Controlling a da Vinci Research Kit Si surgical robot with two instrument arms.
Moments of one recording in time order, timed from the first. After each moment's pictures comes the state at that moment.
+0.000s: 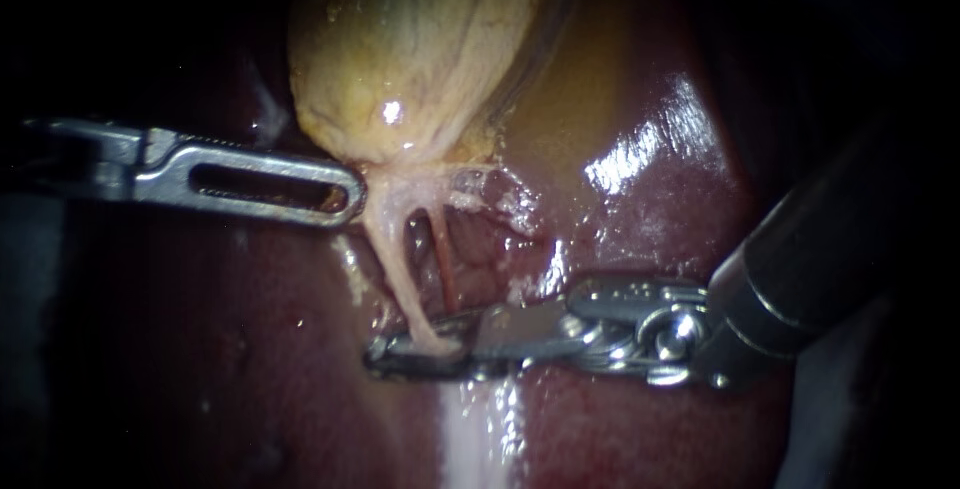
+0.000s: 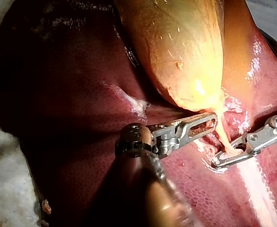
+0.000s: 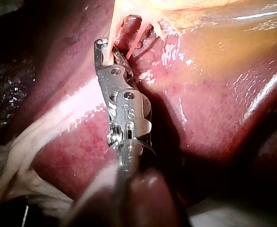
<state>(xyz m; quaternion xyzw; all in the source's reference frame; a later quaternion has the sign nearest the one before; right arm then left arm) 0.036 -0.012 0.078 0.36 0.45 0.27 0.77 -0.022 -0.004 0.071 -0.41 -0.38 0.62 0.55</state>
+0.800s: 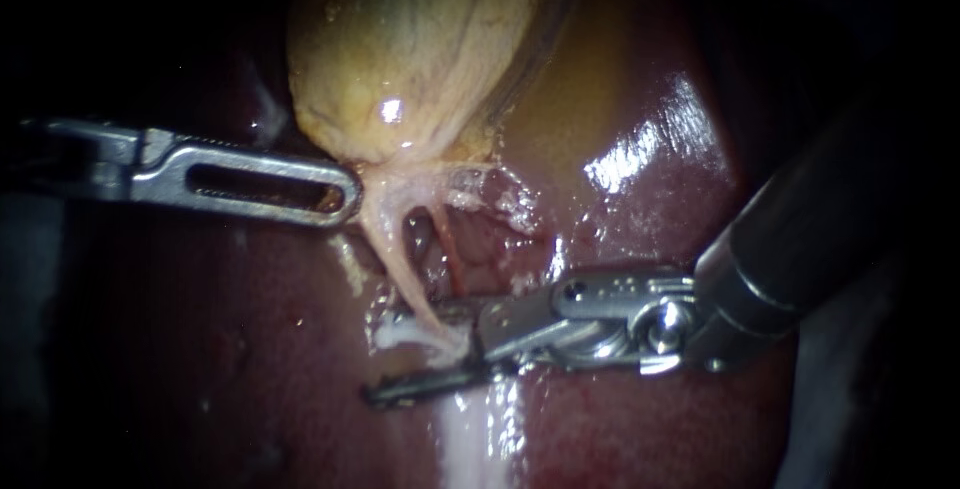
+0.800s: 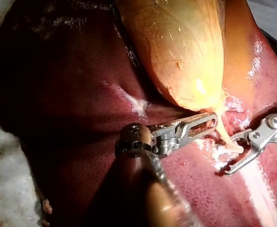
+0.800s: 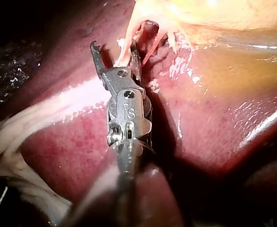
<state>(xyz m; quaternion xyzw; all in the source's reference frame) 0.037 -0.011 0.077 0.30 0.51 0.20 0.78 -0.022 -0.004 0.071 -0.41 -0.38 0.62 0.55</state>
